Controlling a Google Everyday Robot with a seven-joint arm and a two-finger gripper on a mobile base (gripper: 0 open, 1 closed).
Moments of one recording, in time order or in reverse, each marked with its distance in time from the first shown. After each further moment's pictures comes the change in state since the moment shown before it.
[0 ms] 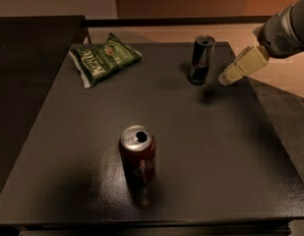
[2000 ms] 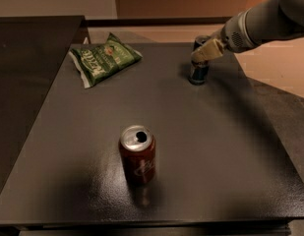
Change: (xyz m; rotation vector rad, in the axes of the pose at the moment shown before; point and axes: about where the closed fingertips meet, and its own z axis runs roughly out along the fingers) arm -0.057 -0.022 0.080 0.009 -0.156 0.081
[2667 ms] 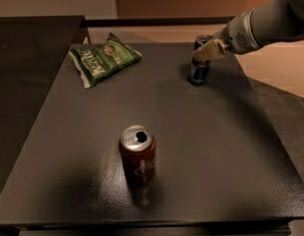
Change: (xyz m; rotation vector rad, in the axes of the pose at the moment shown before) arm -0.003 0.019 -0.011 -0.083 -0.035 -0.005
